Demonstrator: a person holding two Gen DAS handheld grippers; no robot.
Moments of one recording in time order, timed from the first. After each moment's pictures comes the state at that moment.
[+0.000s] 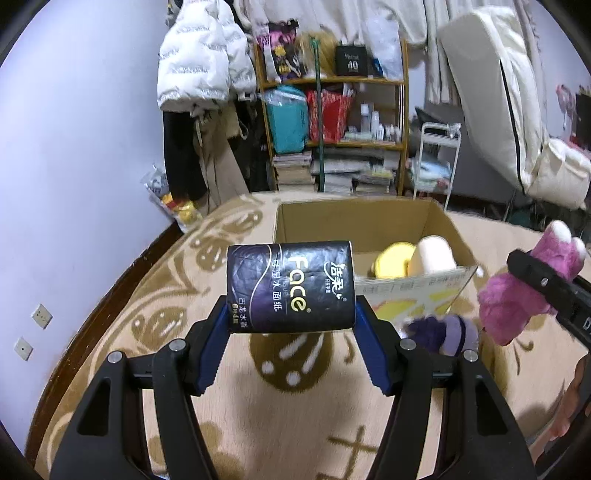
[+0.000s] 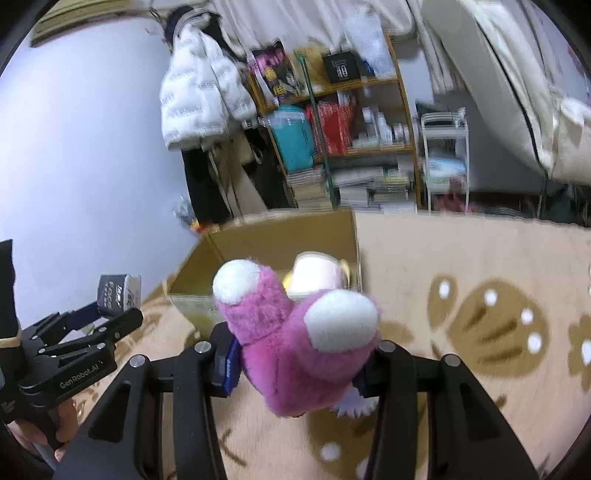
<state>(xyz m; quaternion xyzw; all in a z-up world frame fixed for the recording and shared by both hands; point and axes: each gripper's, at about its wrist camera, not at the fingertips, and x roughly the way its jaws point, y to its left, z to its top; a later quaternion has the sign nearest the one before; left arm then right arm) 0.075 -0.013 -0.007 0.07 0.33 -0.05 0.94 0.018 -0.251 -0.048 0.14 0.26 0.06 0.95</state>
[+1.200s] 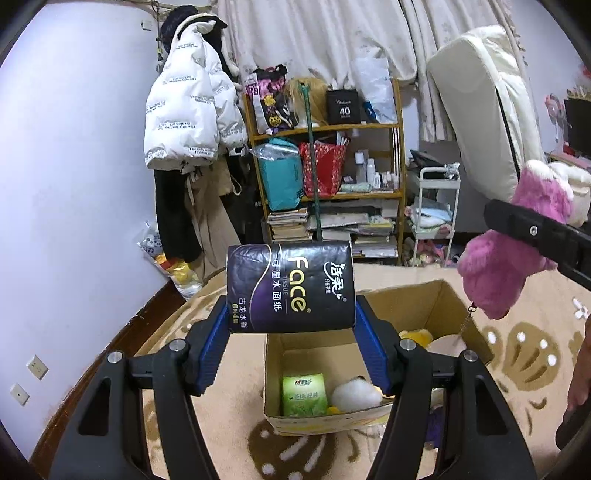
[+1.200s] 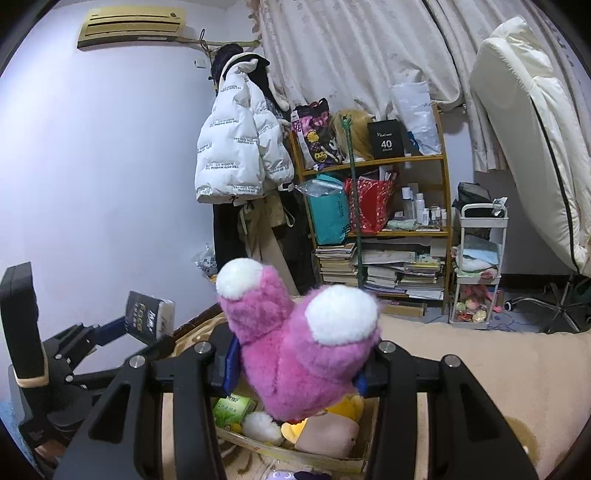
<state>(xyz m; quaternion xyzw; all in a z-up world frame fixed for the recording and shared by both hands) 0.153 -0.043 0.021 0.09 0.24 -0.07 0.96 0.101 -0.250 0.010 0.09 0.17 0.11 0.97</state>
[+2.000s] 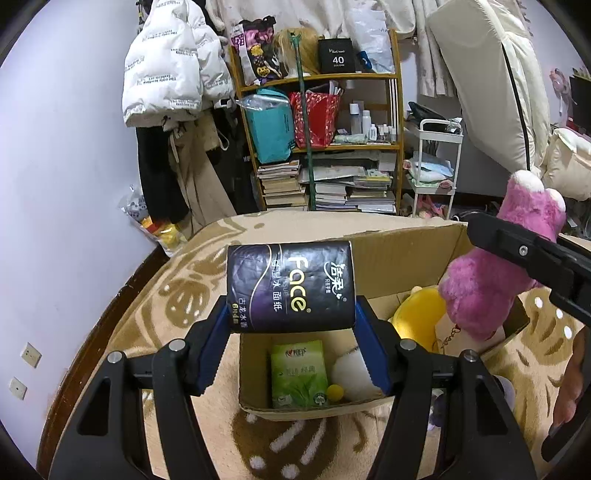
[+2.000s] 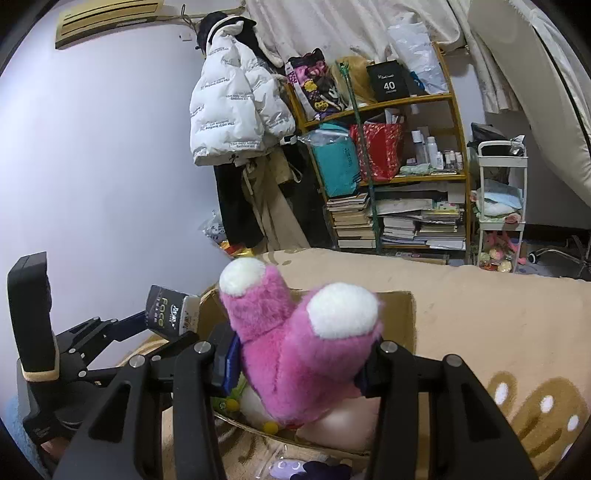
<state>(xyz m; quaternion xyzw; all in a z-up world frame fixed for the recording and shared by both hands) 0.192 -0.048 -0.038 0.10 0.32 -0.08 0.94 0.139 -0.247 -0.060 0.13 0.24 0.15 0.95</state>
